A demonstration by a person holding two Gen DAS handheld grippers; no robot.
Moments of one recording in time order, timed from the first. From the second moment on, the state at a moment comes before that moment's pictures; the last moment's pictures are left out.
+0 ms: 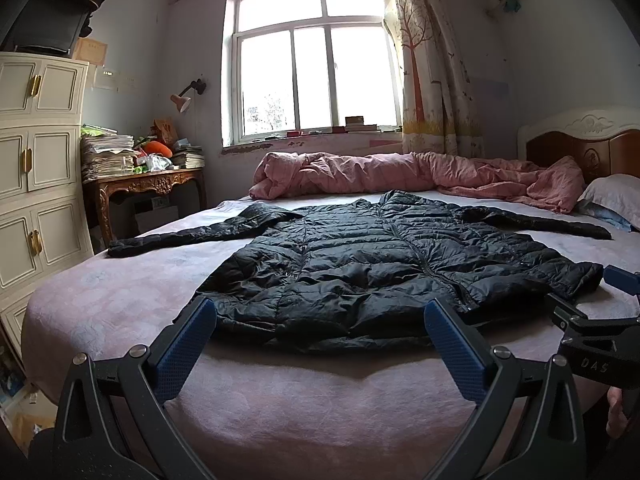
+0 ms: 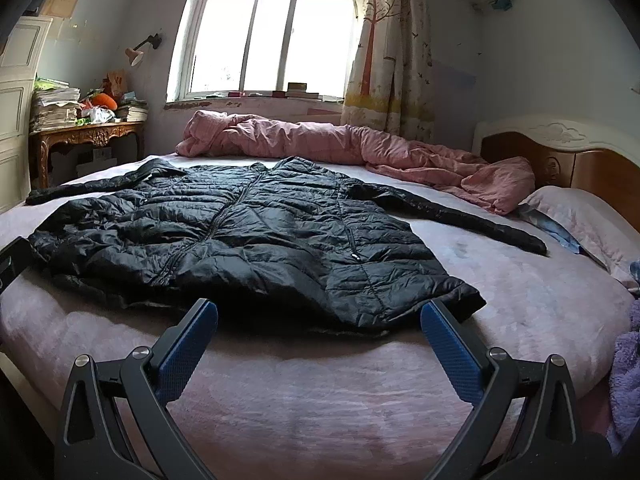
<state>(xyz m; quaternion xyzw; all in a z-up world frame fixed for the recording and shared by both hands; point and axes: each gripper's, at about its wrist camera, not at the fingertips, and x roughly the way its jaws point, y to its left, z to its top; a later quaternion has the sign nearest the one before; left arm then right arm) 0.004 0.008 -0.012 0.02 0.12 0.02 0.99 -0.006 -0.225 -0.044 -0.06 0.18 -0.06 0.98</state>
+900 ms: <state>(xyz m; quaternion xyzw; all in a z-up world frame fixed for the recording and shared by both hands) 0.056 0.022 -0.056 -0.10 0.27 -0.07 0.95 0.027 -0.257 -0.067 0.14 0.28 0.09 0.94</state>
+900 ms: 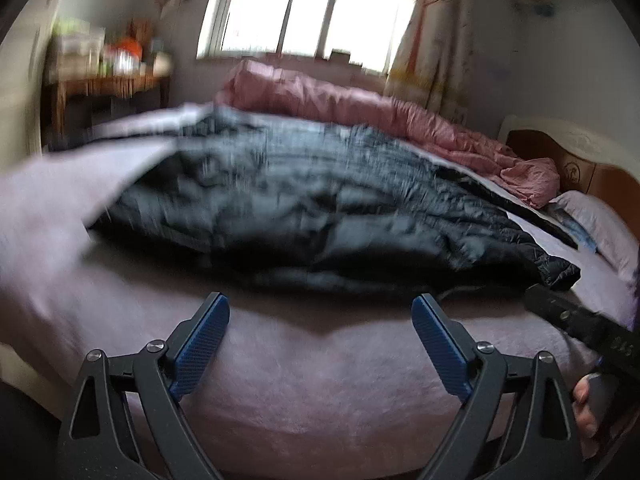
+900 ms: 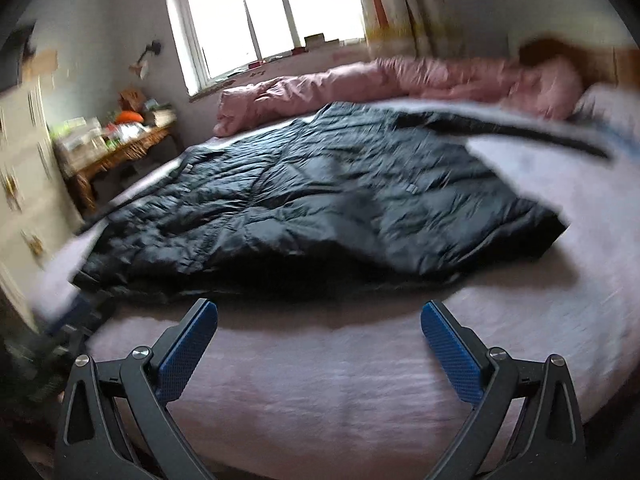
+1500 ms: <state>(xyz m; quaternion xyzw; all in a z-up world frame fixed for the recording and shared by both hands) 0.120 0.076 -0.048 -0.24 0.32 -0.09 0.91 0.076 -0.280 -0.057 0.15 0.30 0.03 0.94</state>
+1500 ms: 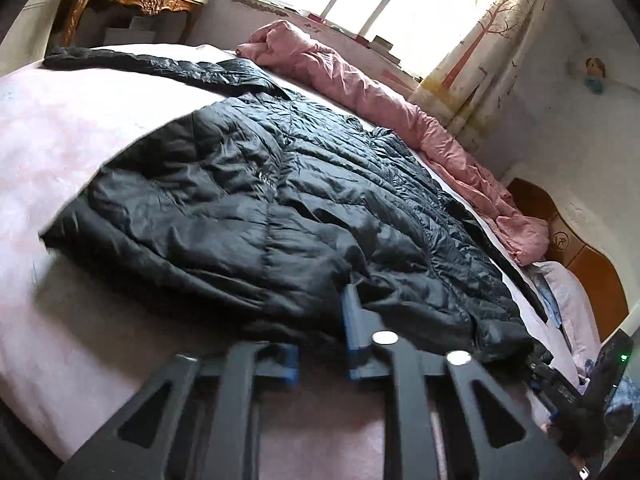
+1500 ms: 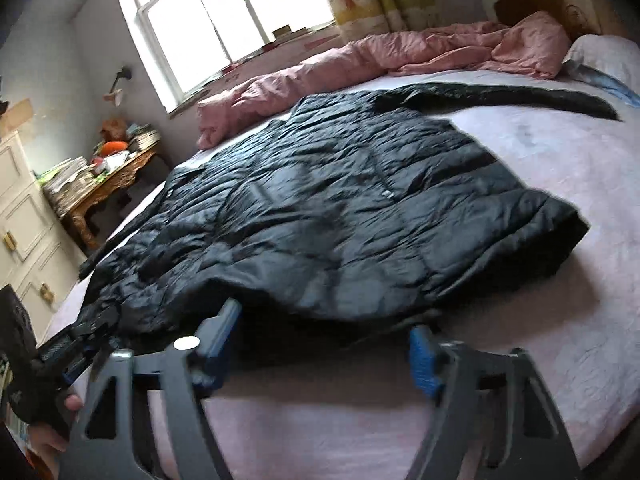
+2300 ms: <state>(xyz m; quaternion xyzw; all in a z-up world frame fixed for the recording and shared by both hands) 0.271 0.042 -0.018 -0.04 0.37 -0.13 0.92 0.256 -0.307 -0.018 0.10 0.31 0.06 0.94</state>
